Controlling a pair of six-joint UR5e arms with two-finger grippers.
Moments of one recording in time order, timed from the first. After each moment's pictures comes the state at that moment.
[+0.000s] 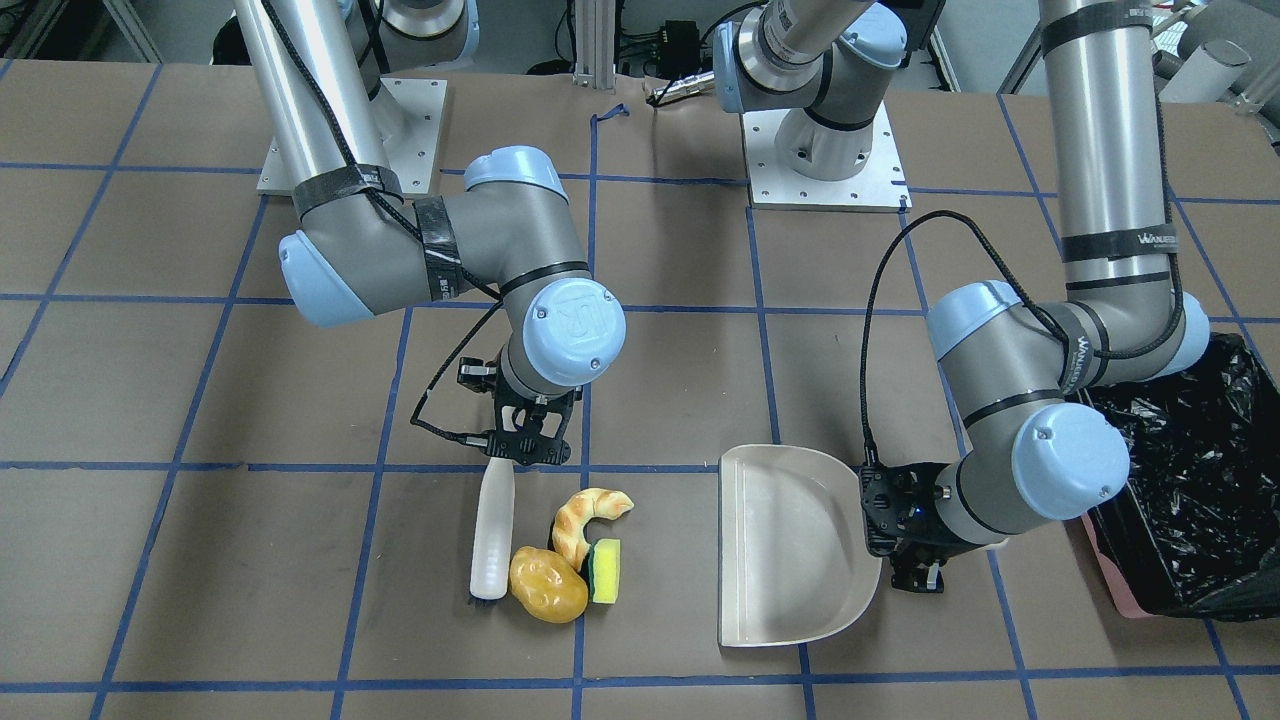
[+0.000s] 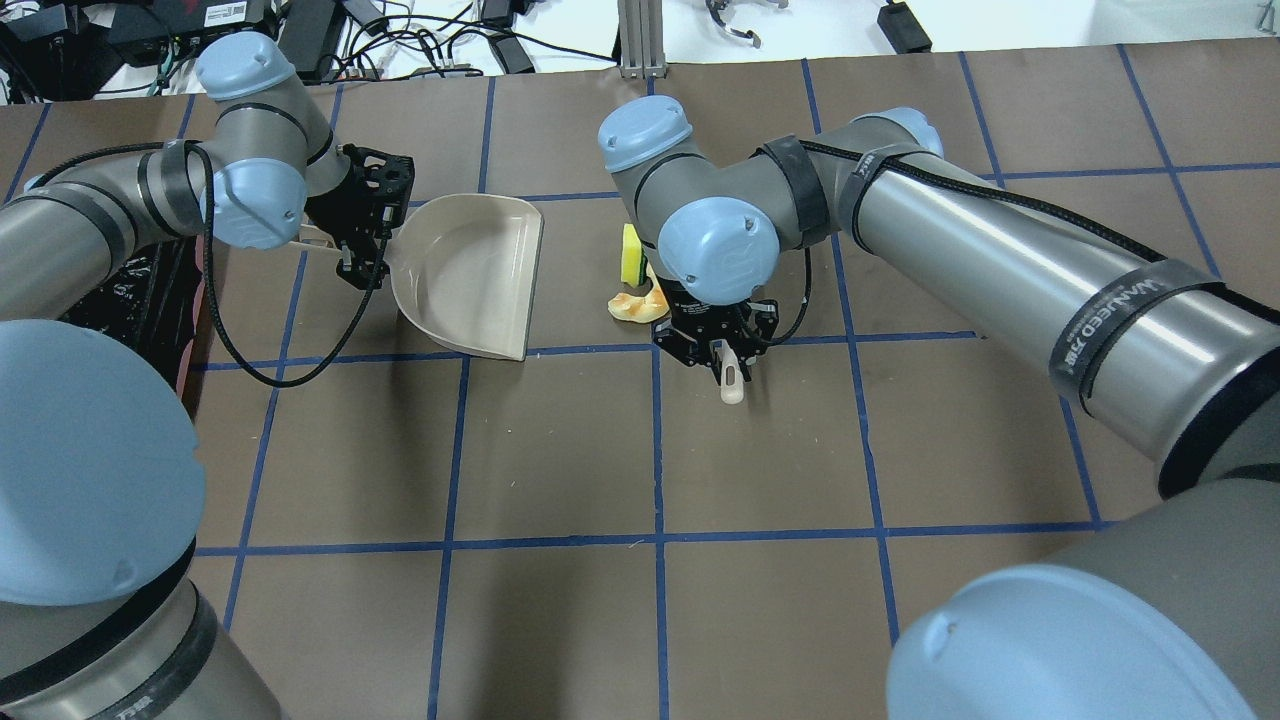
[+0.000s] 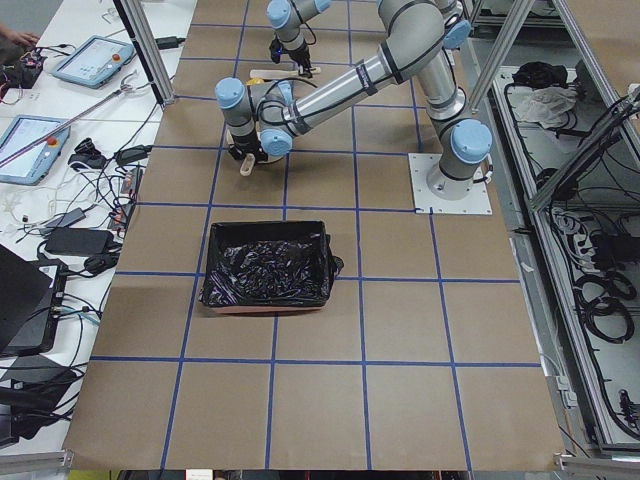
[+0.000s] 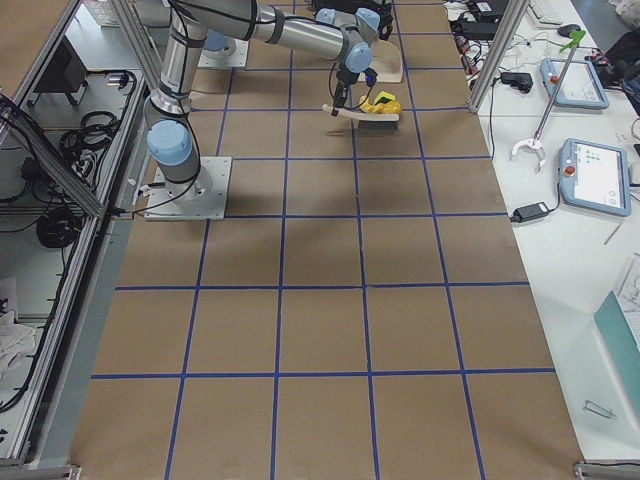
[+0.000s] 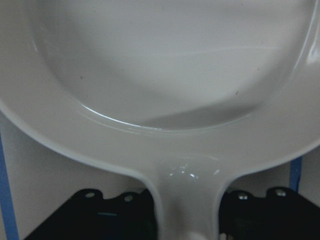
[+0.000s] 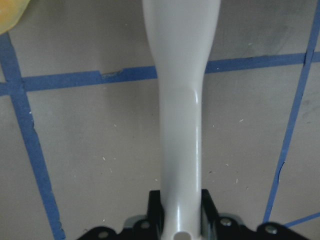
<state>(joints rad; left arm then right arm) -1.41 -2.14 -1.56 -1.09 1.52 1.77 1.94 -1.05 1.52 -1.67 -1.73 0.45</state>
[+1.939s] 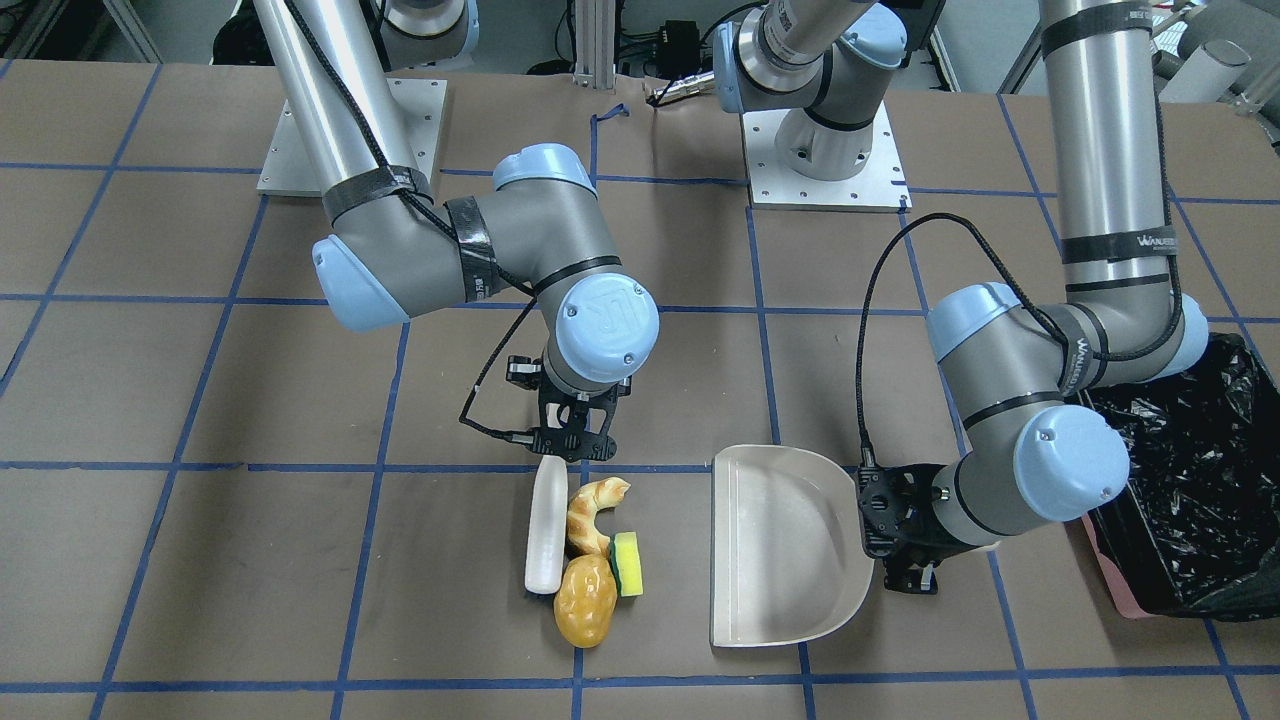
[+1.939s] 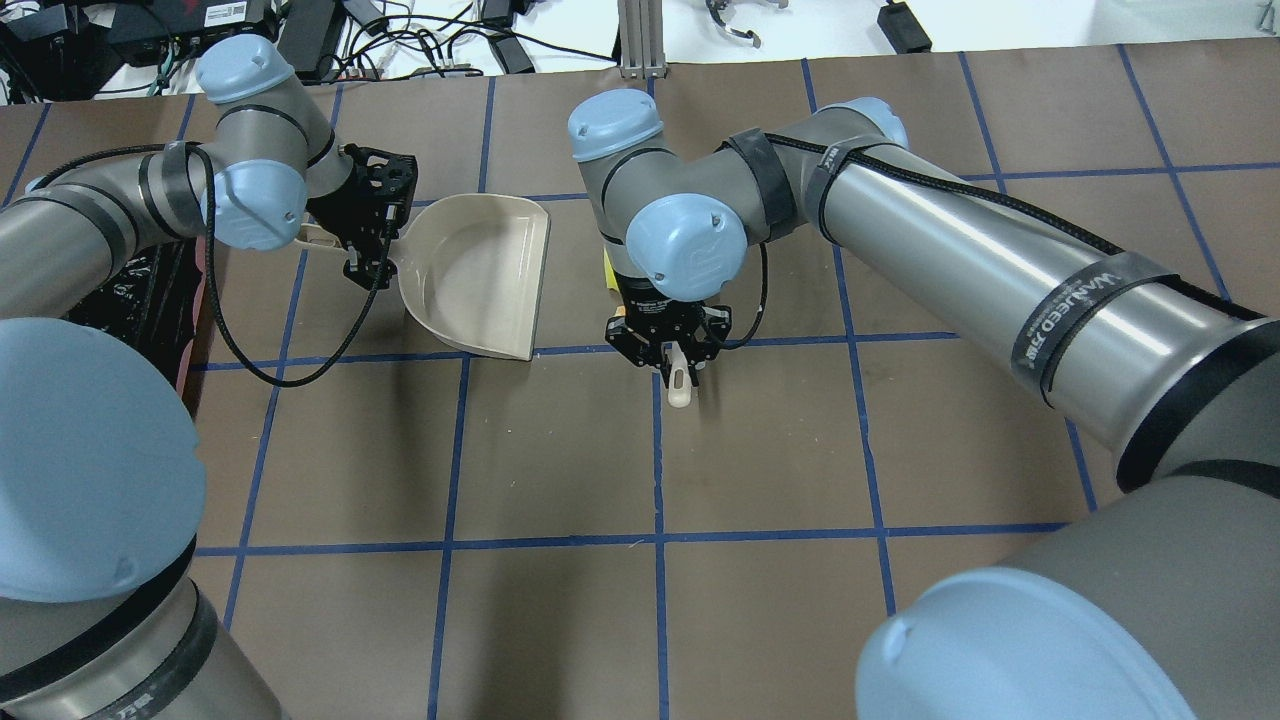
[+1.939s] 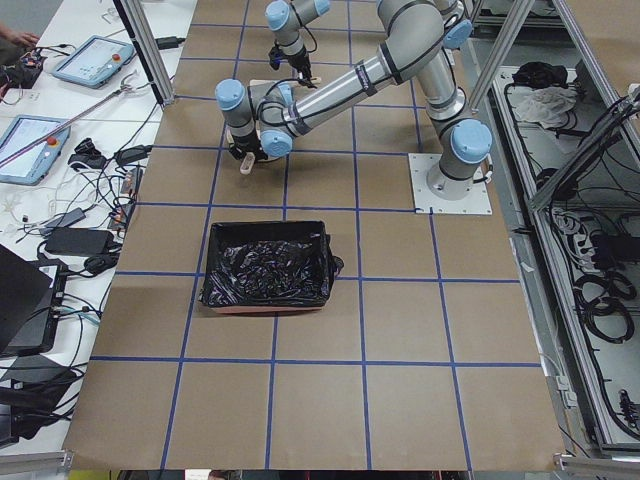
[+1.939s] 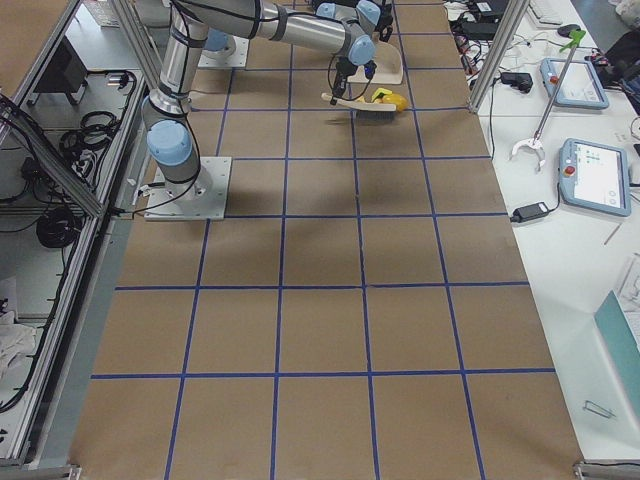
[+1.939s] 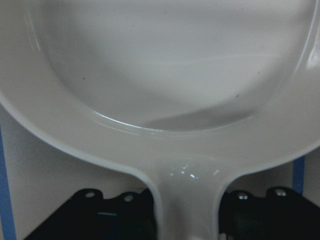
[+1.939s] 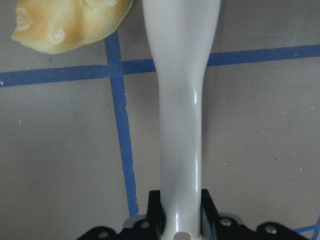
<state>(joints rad) -1.40 -2.14 -1.56 -1.09 1.49 1.76 1.98 -1.02 1.47 -1.67 -1.60 0.48</state>
